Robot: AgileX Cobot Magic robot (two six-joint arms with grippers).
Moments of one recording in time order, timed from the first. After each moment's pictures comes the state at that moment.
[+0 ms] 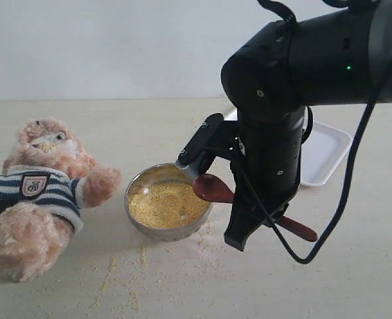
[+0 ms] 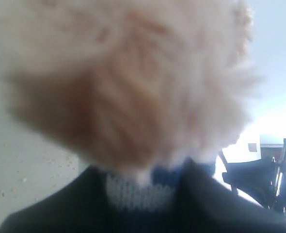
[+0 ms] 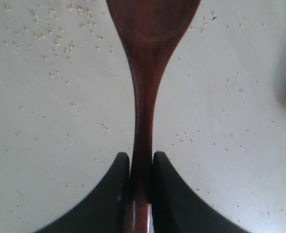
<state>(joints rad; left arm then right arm) 0.50 1.43 -0.30 -1.54 1.06 1.29 0.80 1.76 -1.24 -0.22 1.08 -0.15</state>
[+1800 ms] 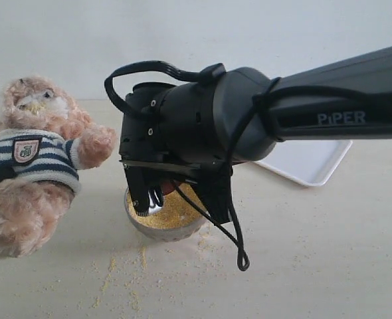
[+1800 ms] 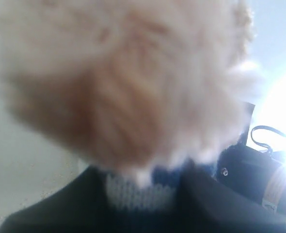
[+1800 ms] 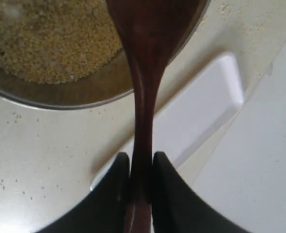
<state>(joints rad) 0.50 1.43 -0.30 -1.69 1.18 1.45 1.01 1.99 -1.43 -0.82 1.06 -0.37</state>
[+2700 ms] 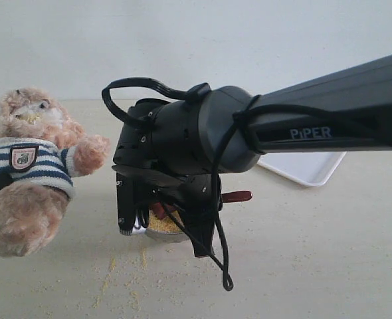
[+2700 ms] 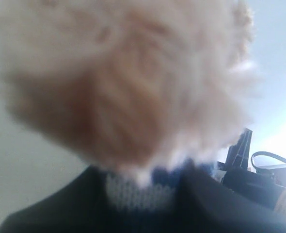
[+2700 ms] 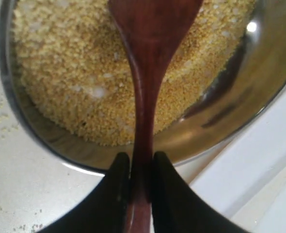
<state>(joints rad) 0.50 1.43 -0.30 -1.70 1.09 1.45 1.01 2.05 -1.44 -0.61 1.02 -0.35</state>
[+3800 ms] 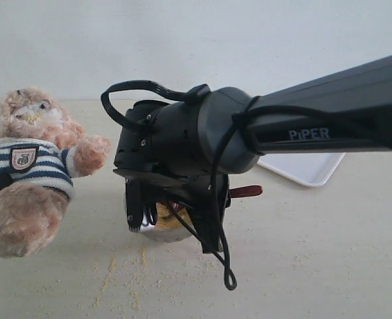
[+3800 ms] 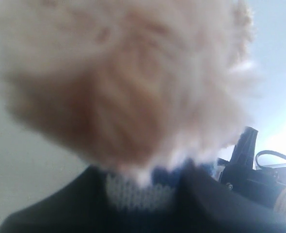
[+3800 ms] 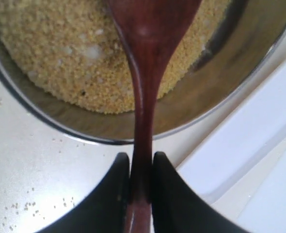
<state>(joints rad) 0.50 1.43 -0.30 -1.70 1.09 1.45 1.01 2.05 -1.44 -0.67 1.09 -0.30</state>
